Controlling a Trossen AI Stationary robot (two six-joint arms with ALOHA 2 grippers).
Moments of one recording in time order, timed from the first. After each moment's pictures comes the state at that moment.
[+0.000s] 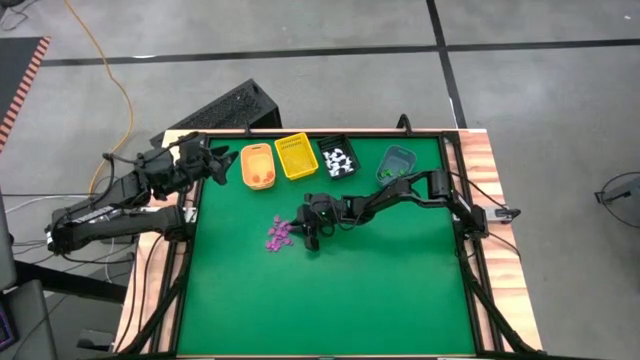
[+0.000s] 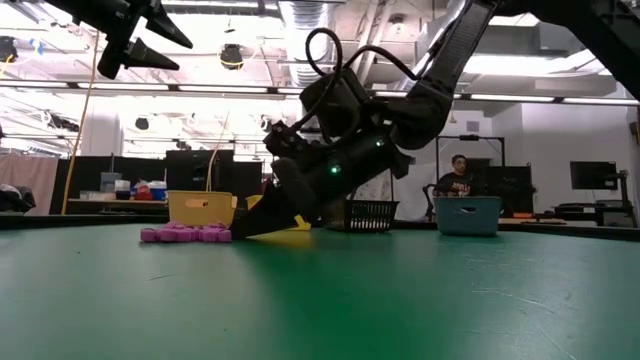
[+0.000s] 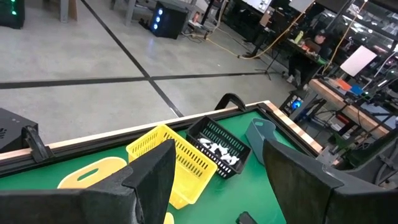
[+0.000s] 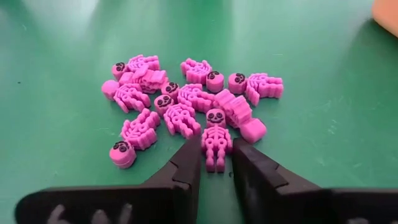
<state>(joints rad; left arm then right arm) 0.38 0.48 0.65 -0.30 -0.35 -0.50 -0.06 2.17 1.17 0.48 -0.13 0.01</state>
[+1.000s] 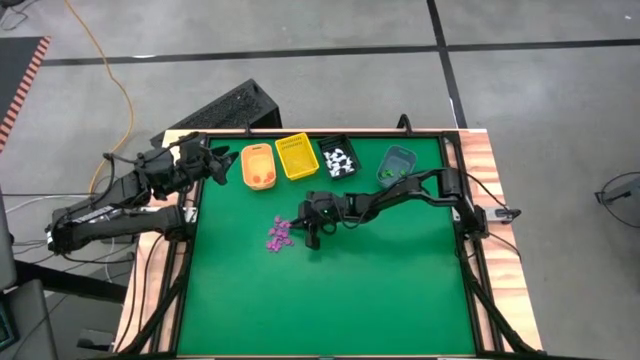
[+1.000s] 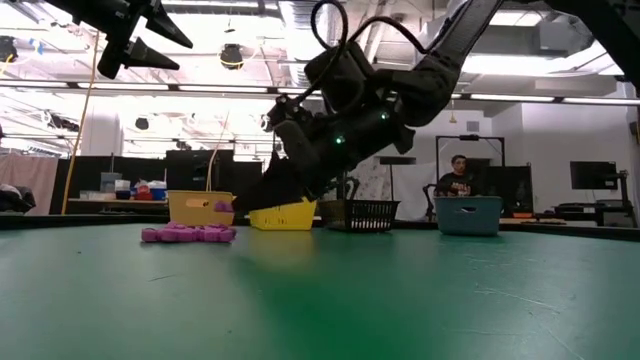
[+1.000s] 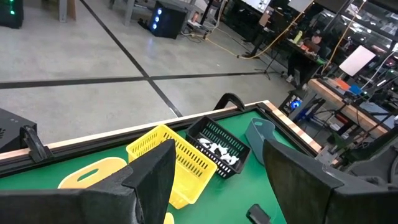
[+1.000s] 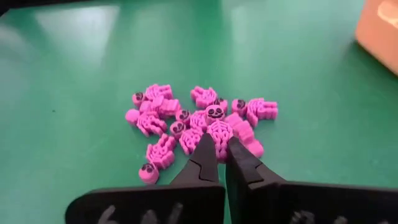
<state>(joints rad) 0.38 0.48 0.65 -0.30 -0.35 -0.50 -0.05 2.07 1.17 0.46 -0.14 0.07</state>
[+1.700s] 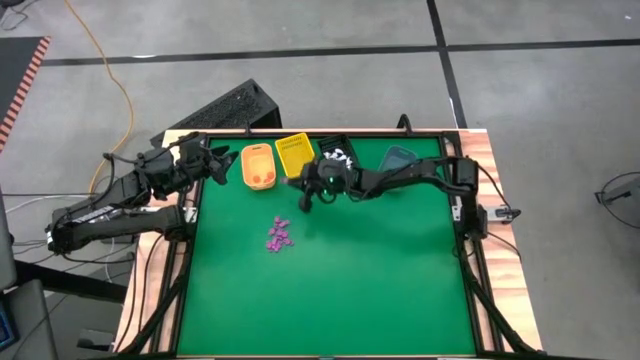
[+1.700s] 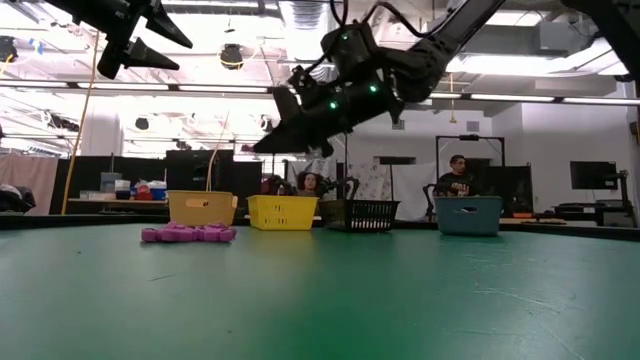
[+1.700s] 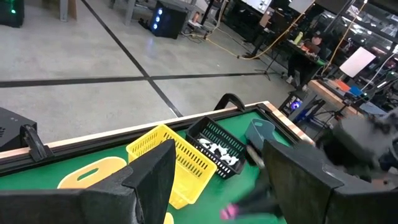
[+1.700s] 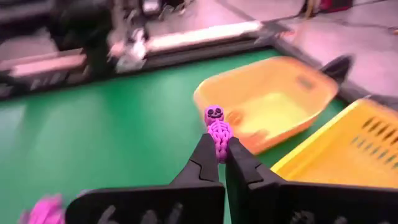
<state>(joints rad) 0.38 0.48 0.65 -0.30 -0.35 -0.51 -0.20 1.94 1.20 0.47 0.03 0.11</state>
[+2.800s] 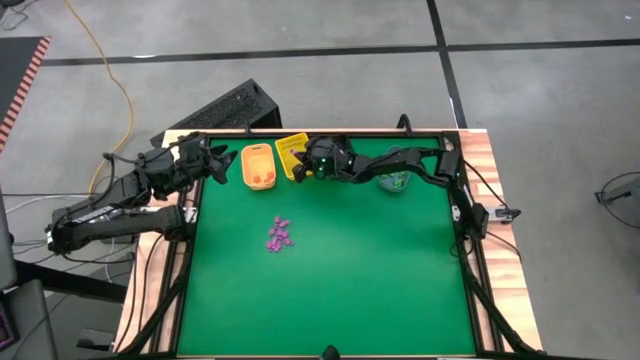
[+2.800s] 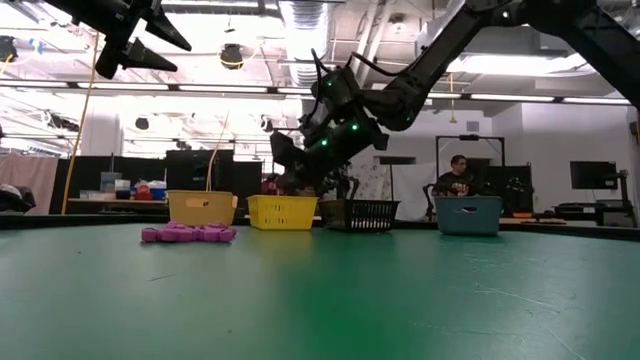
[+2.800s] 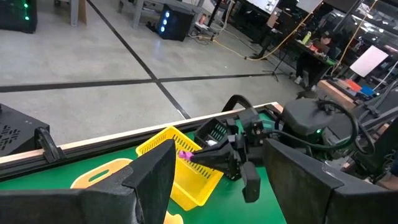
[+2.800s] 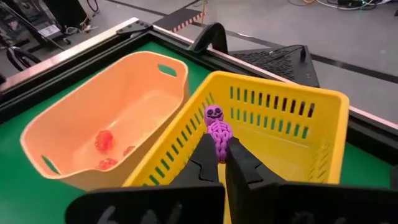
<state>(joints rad) 0.38 0.48 0.65 -0.31 -0.38 -0.49 -0.35 2.10 1.34 0.41 0.21 0.36</state>
